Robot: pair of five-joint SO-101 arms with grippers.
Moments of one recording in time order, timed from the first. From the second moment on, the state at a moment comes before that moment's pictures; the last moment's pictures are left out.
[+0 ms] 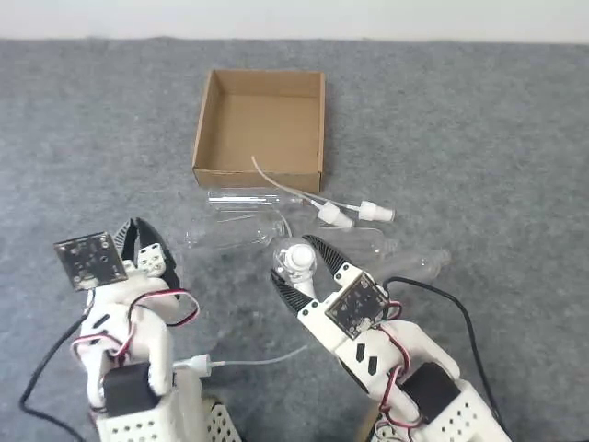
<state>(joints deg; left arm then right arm) -17.1 -103.5 83.6 56.2 11.2 -45.0 -103.0 90.8 35.6 10.3</state>
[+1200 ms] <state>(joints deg) -20.8 -103.5 89.0 51.9 11.2 -44.9 -80.7 54.7 43.4 12.3</state>
